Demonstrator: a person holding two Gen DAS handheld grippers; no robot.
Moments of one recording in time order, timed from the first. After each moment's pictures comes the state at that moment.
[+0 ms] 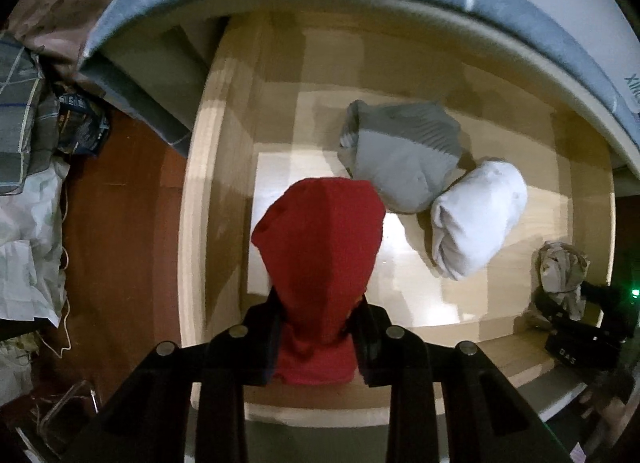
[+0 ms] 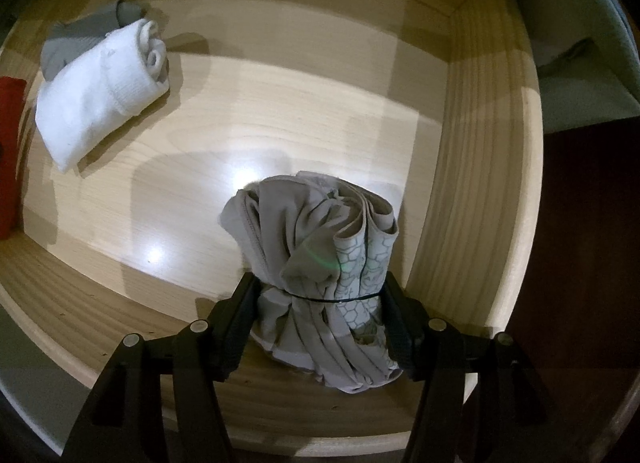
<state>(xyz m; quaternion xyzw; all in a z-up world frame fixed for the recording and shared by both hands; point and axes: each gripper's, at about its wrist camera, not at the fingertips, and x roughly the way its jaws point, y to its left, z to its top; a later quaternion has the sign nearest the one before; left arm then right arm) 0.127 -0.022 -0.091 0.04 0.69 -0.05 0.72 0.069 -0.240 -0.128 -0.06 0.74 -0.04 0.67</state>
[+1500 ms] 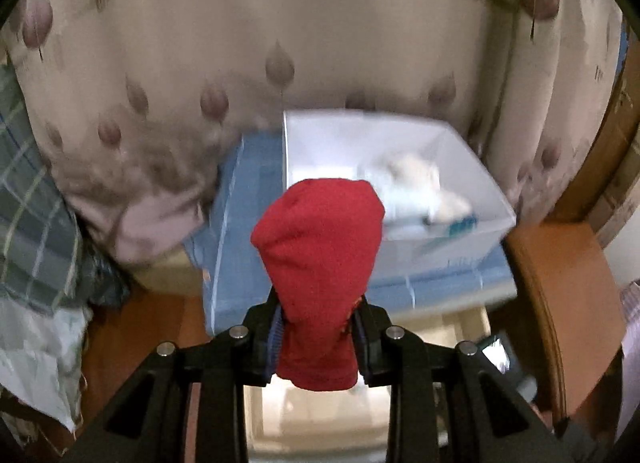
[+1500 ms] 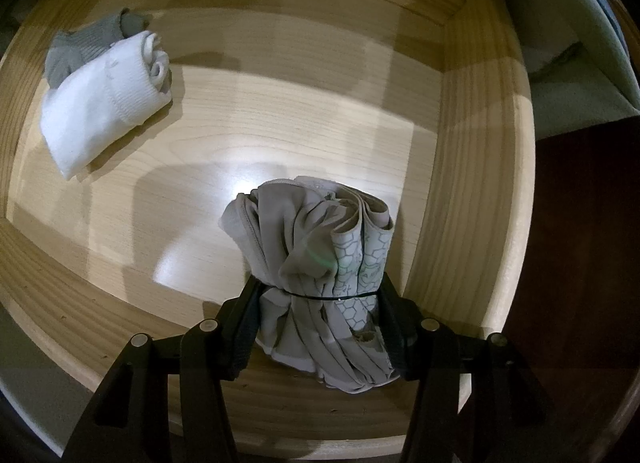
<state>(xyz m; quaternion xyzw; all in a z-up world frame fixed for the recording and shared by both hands) 0.121 -0.035 0.172 0.04 0.43 -0.13 0.89 0.047 -0.250 -0.129 -0.06 0.72 -0.04 0.69</state>
